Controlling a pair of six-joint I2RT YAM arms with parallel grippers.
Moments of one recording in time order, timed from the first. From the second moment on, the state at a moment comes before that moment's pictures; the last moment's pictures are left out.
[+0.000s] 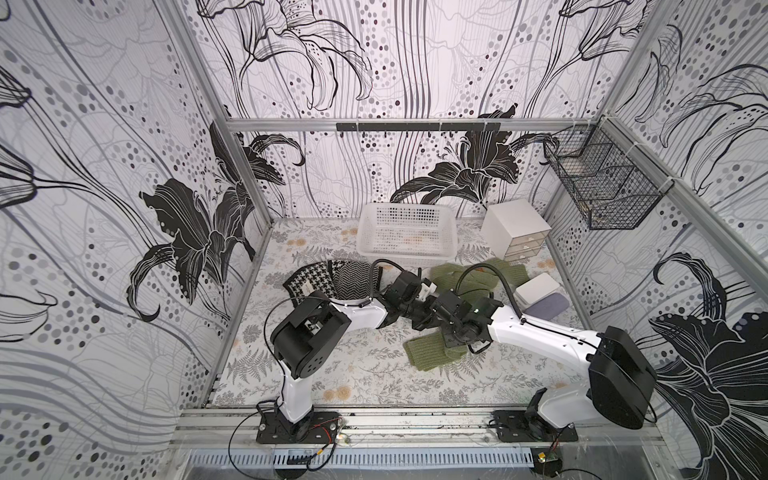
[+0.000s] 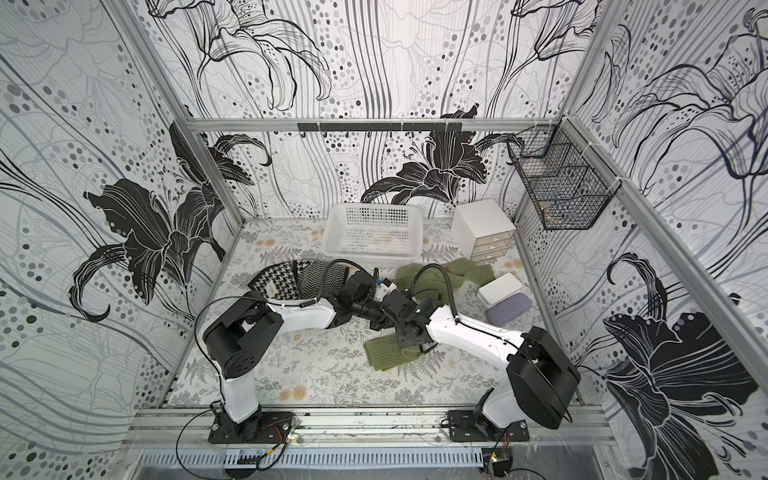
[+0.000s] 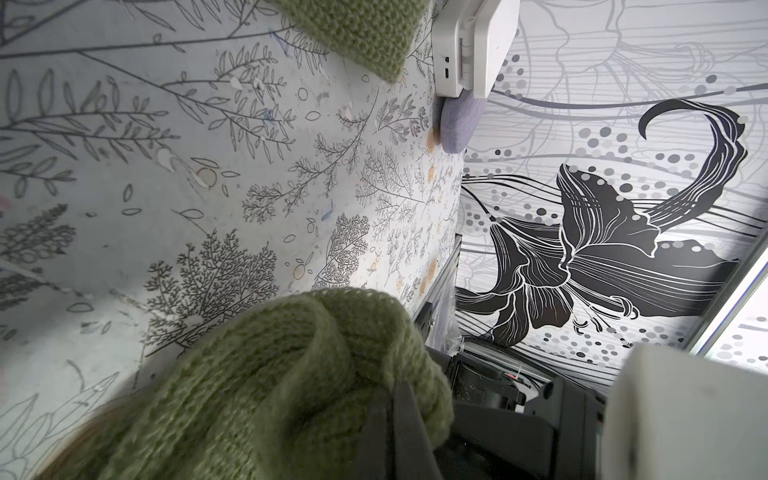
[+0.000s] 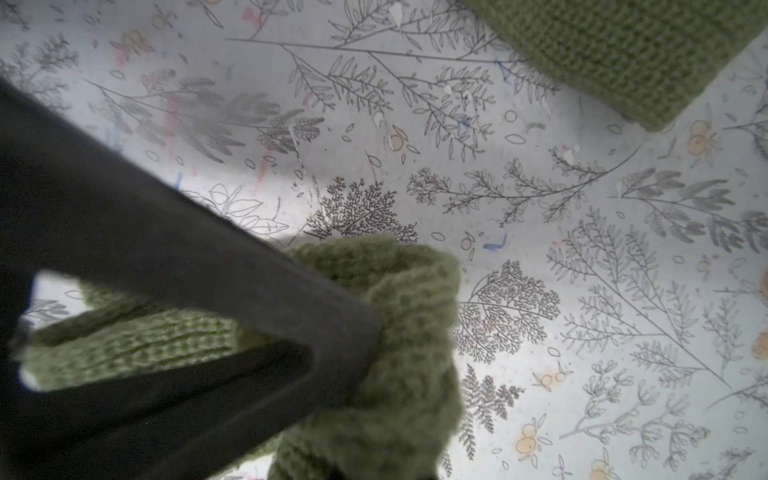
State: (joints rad) left arm -0.72 1.89 1.03 0.24 0.75 -1.14; right arm 0.86 1.45 0.95 -0.81 0.23 0.60
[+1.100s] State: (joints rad) left arm -0.68 1.85 1.00 0.05 0.81 -0.72; right arm 0.63 1.26 0.75 -0.70 -0.02 0.53
